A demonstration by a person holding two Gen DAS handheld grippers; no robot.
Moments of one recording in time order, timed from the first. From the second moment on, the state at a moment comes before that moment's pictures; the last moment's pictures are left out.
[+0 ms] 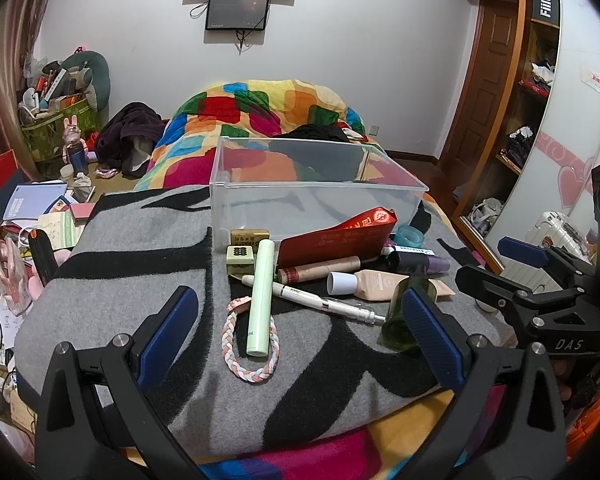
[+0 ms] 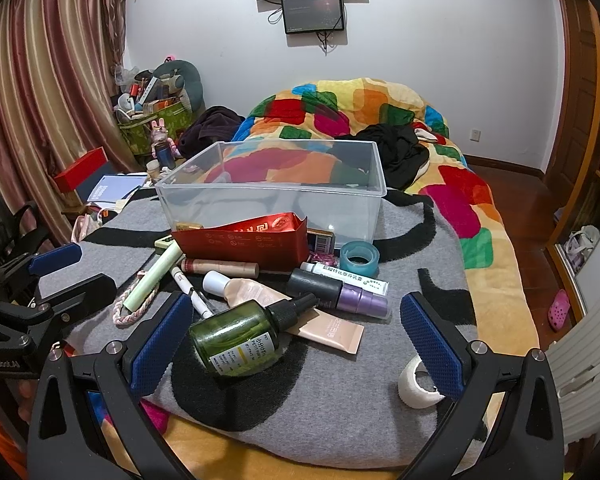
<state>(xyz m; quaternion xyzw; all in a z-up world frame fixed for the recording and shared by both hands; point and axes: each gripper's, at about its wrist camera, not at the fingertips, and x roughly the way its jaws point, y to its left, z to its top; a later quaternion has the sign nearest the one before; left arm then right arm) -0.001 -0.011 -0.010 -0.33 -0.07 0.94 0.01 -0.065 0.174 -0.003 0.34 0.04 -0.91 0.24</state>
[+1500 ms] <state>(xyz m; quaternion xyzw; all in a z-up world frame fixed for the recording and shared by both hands) -0.035 -0.037 -0.042 -0.40 -0.07 0.92 0.00 -0.079 0.262 -0.051 0.40 0.04 -0.90 0.16</state>
